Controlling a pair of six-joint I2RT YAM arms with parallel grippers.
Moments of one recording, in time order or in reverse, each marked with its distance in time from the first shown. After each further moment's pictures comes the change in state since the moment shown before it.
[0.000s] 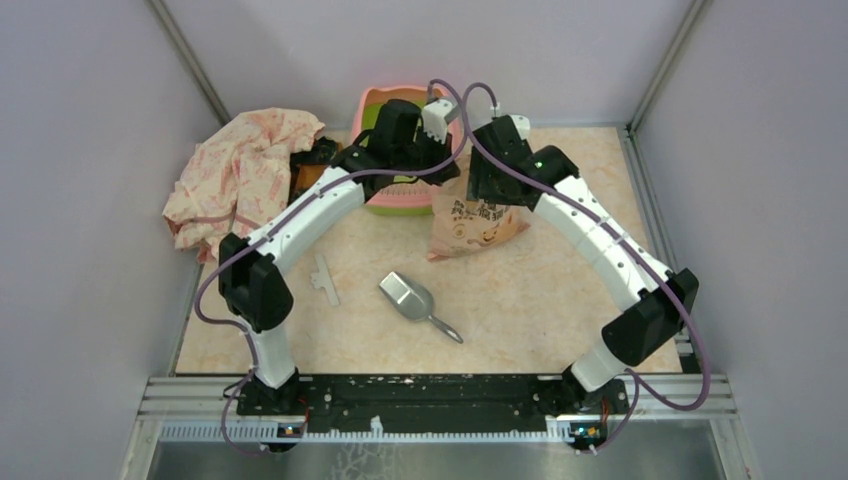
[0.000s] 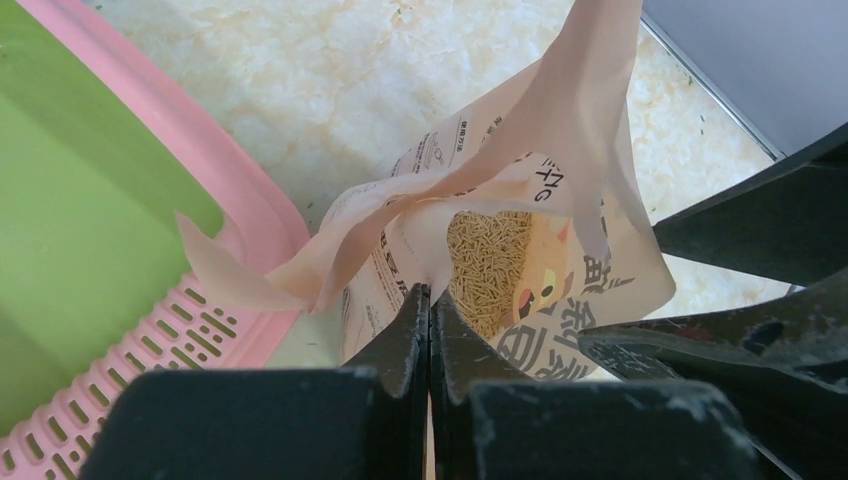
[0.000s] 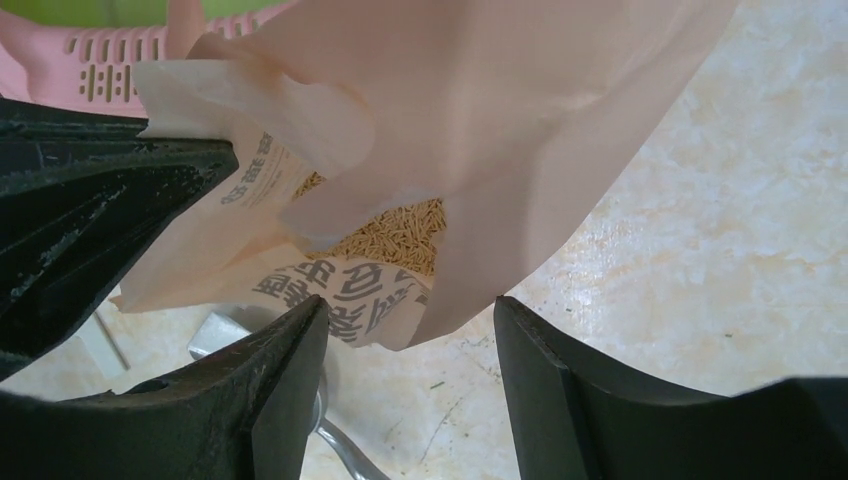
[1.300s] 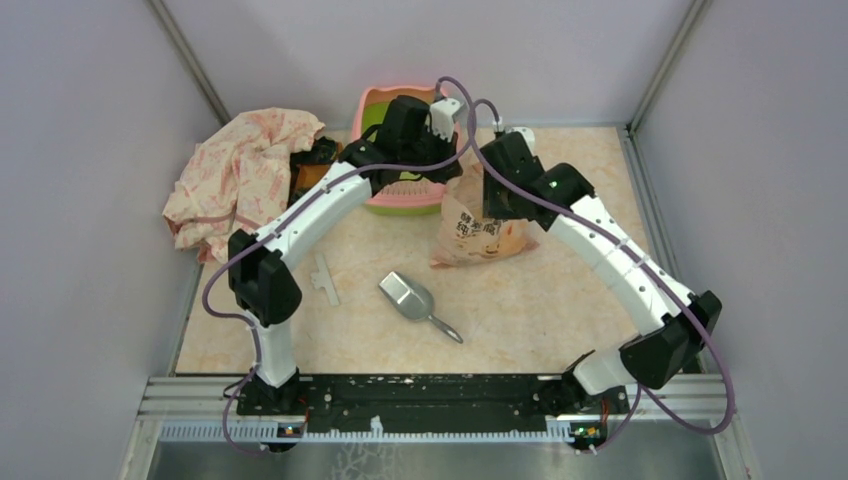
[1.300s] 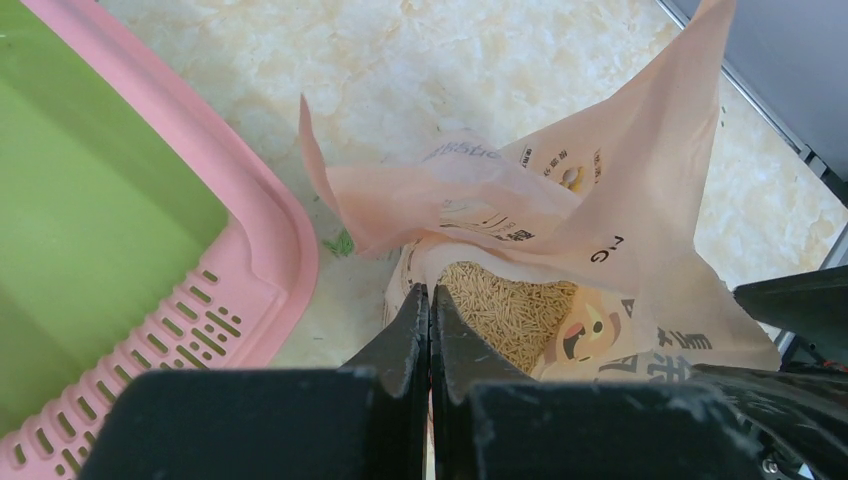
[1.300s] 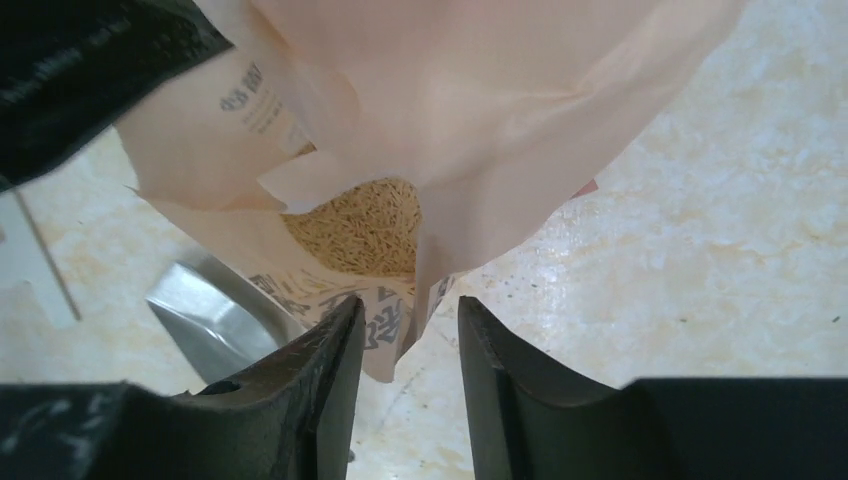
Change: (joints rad) left arm -0.020 0.053 0.101 -0.093 -0.039 0.024; right arm 0.037 -0.131 -0.138 -0.009 0.007 -0.068
